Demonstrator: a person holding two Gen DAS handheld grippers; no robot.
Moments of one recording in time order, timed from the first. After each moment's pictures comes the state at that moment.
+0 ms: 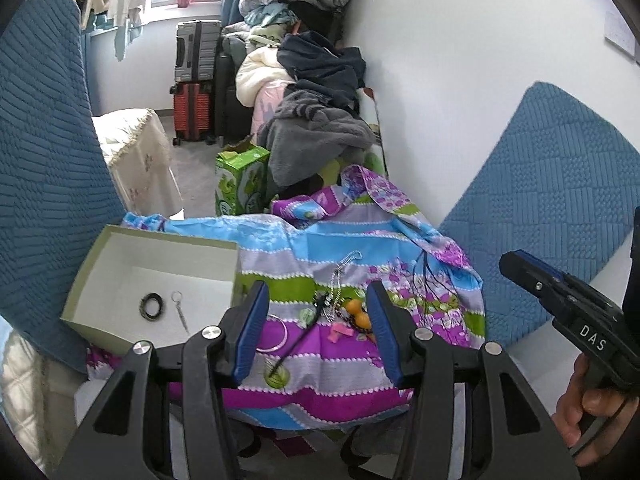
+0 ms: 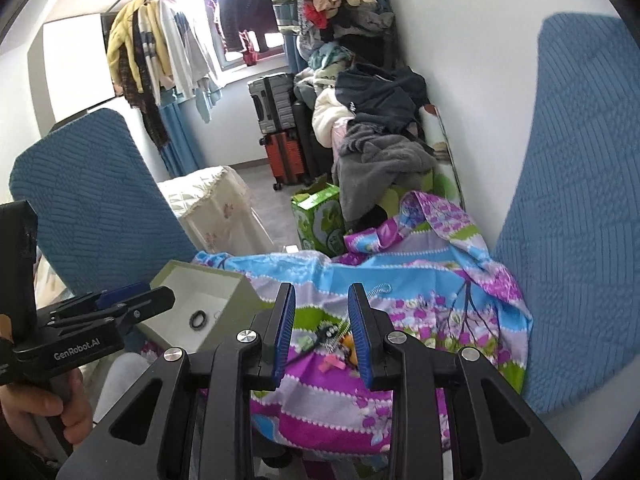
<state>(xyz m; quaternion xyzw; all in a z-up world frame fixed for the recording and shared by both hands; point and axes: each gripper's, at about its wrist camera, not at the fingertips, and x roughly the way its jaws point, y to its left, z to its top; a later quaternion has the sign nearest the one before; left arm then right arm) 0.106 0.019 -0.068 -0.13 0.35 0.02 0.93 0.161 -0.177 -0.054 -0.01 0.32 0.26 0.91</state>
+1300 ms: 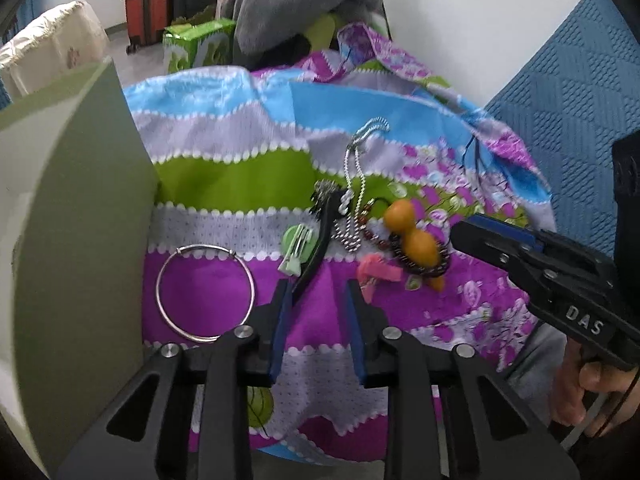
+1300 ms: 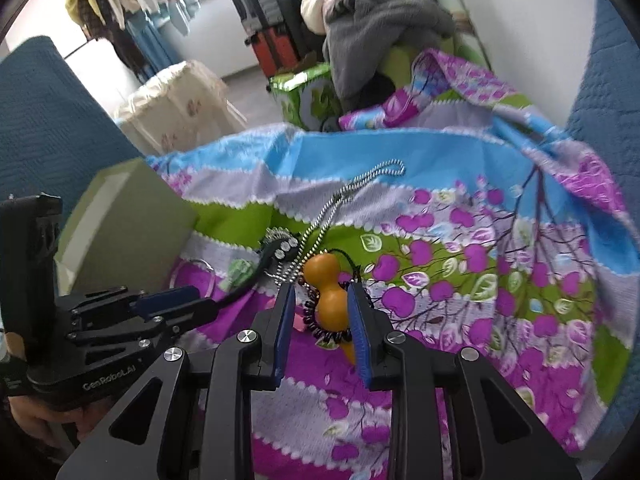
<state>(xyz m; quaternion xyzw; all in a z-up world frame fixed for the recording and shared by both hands) 0.219 0.008 -0.260 -0.13 0.51 -0.04 0.85 0.275 -0.149 -0.245 -0.02 0.48 0.28 0.83</state>
